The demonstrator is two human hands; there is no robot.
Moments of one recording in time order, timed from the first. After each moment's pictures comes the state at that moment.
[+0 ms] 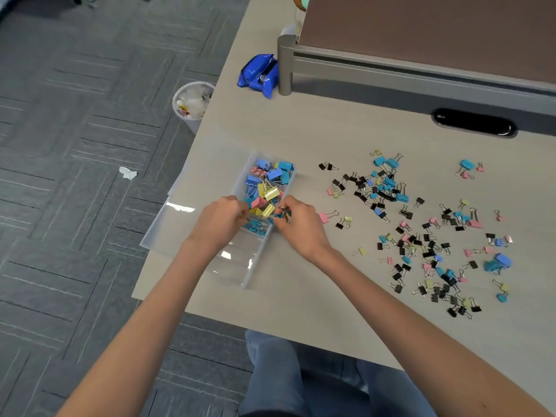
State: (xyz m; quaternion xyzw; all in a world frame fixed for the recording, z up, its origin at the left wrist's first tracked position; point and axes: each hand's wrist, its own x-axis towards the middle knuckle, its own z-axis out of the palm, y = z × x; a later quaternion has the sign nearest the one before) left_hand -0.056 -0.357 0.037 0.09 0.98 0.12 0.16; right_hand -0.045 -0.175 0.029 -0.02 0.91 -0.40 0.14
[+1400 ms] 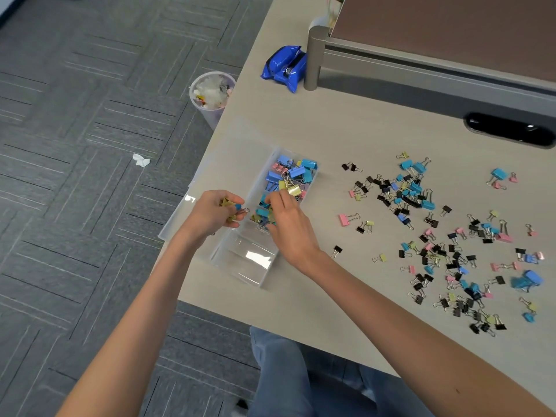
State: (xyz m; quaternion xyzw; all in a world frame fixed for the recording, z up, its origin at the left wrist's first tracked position) left_hand -0.055 -0.402 0.039 -0.23 0.80 0.52 0.21; right_hand -0.044 -0.230 0.008 -0.17 0.95 -0.26 0.08
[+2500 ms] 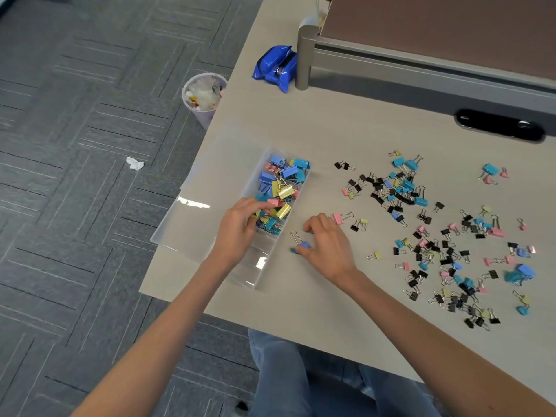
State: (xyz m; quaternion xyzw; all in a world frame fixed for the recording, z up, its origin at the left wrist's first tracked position) left_hand -0.033 -0.355 -0.001 0.05 0.91 0.41 0.01; right_hand -0.021 -0.147 -0.032 -0.10 0.95 -0.26 0.10
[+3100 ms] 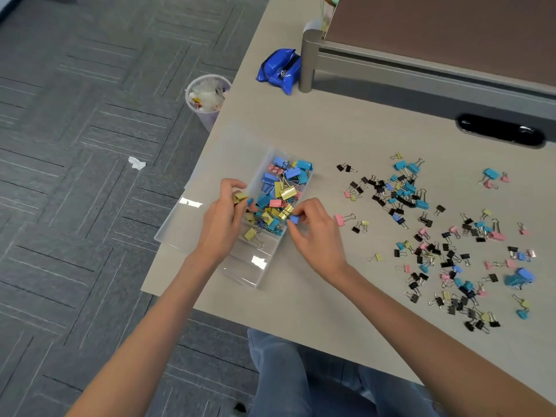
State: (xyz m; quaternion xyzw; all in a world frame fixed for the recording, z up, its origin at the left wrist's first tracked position) left_hand -0.032 -0.374 0.024 -0.02 0.92 0.39 0.00; right_hand -0.029 -0.177 0.002 -0.12 0.90 -0.41 -0.03
